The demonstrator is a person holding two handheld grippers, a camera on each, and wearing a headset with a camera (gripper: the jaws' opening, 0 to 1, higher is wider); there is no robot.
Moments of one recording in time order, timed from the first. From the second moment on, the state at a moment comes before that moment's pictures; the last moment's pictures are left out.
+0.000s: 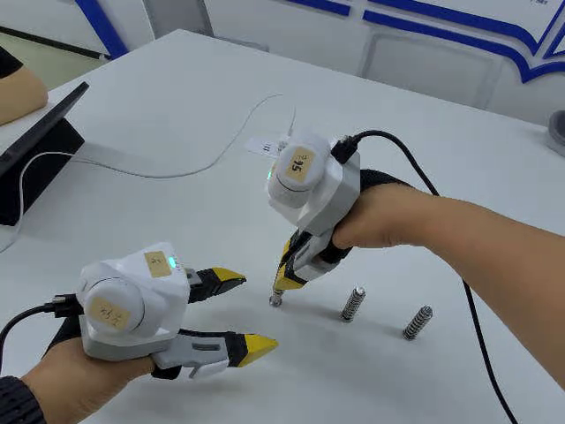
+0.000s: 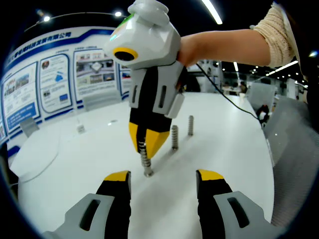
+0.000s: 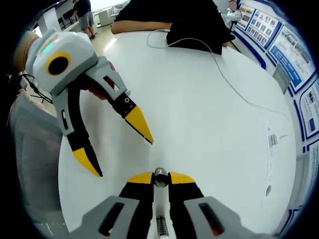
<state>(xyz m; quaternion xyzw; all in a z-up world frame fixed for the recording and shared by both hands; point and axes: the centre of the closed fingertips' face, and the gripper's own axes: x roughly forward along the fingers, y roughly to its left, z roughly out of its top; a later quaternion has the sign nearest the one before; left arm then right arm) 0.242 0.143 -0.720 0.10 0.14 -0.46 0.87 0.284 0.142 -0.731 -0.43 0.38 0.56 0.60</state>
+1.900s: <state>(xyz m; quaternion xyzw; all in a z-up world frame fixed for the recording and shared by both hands) 0.248 0.139 -0.715 0.10 0.14 -0.45 0.87 0.290 0.109 -0.730 -0.37 0.38 0.54 0.66</state>
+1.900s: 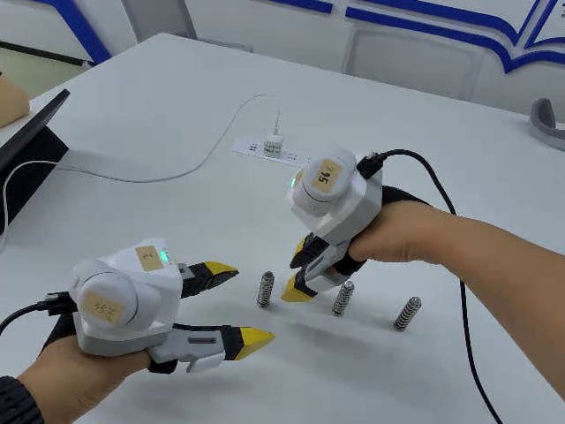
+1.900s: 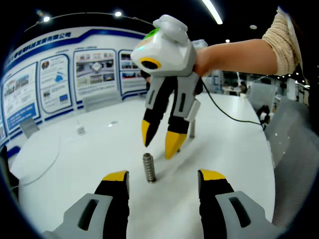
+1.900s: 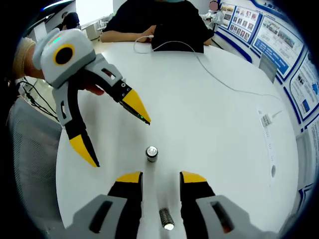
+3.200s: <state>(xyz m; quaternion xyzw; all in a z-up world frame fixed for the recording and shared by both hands) 0.253 0.135 -0.712 0.10 0.15 -0.46 0.87 0.285 0.009 -0.700 -0.27 0.33 0.46 0.78</state>
